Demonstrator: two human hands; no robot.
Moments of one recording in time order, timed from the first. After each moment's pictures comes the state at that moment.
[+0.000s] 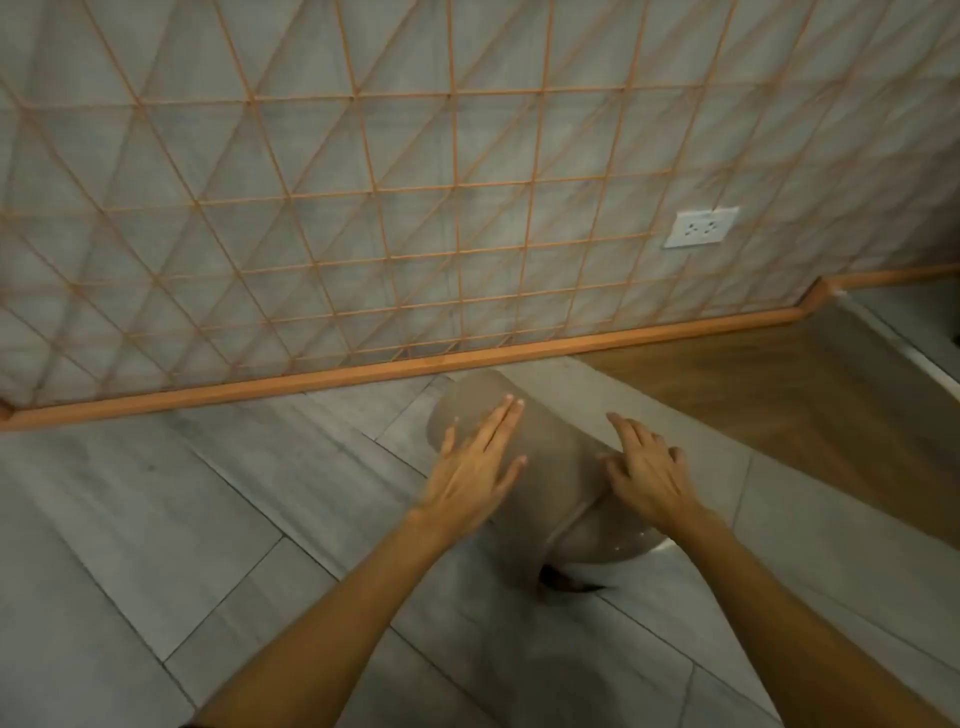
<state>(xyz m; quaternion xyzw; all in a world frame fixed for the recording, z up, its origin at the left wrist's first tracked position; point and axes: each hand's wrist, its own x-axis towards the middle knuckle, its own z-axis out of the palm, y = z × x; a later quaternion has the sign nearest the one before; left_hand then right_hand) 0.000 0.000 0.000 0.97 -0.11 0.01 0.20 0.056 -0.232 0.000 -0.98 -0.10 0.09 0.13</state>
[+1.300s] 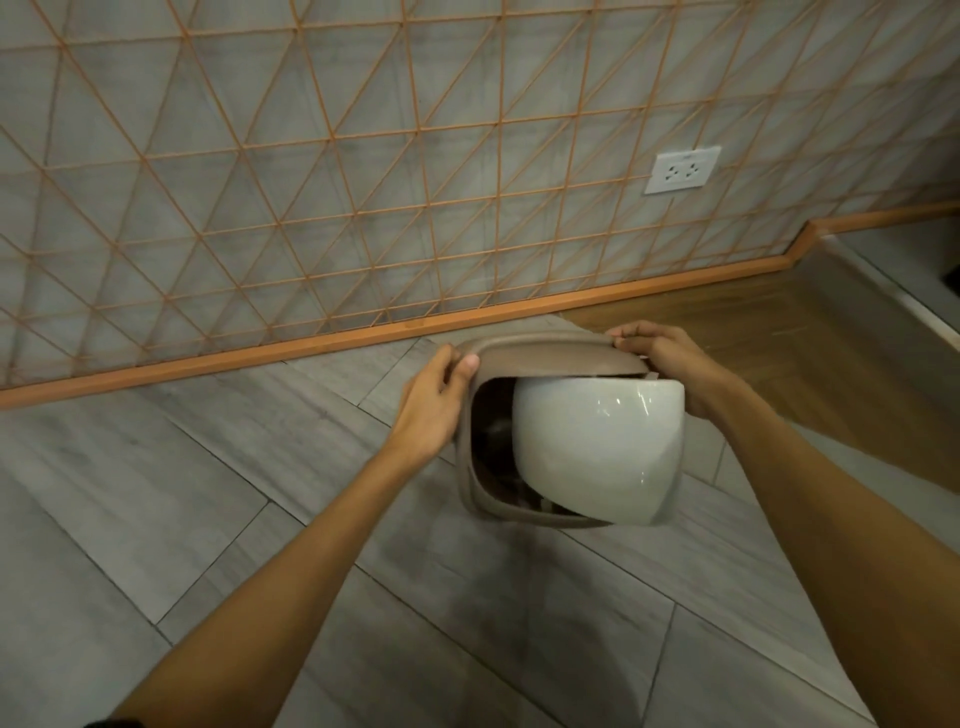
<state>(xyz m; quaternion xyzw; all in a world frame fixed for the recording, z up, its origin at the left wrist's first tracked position) -0.001 -0.004 0.036 0.83 0.08 0.01 0.55 0.104 -0.260 0.055 -0.77 0.07 0.19 0.60</state>
